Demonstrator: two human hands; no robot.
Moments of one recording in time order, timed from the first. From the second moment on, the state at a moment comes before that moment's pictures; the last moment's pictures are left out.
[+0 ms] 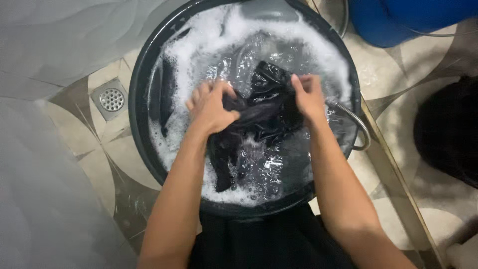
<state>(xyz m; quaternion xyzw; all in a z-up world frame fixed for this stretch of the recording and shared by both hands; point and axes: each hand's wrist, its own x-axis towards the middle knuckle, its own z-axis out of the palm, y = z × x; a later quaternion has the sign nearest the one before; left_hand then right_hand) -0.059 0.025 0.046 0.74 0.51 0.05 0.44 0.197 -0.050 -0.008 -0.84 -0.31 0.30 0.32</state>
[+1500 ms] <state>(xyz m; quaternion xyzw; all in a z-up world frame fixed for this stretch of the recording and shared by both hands) -0.030 -0.009 0.041 0.78 0.56 0.11 0.27 0.123 -0.080 -0.058 -0.71 -0.68 0.01 0.18</state>
